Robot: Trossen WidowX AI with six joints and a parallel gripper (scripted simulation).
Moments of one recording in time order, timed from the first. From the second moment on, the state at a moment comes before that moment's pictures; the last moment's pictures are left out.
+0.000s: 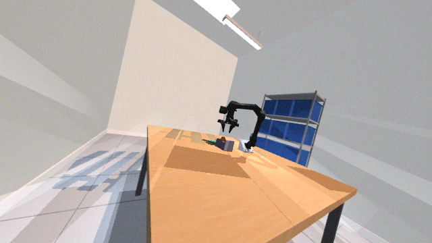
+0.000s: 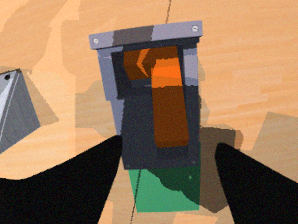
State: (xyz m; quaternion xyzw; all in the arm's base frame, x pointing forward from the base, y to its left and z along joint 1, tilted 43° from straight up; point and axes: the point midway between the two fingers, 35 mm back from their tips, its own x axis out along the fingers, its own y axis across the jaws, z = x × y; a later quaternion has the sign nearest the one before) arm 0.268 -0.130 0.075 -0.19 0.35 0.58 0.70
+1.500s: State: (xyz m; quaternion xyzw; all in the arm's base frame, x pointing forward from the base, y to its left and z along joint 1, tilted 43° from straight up) arm 0.276 -0.091 0.017 -0.26 0.31 0.61 0.68
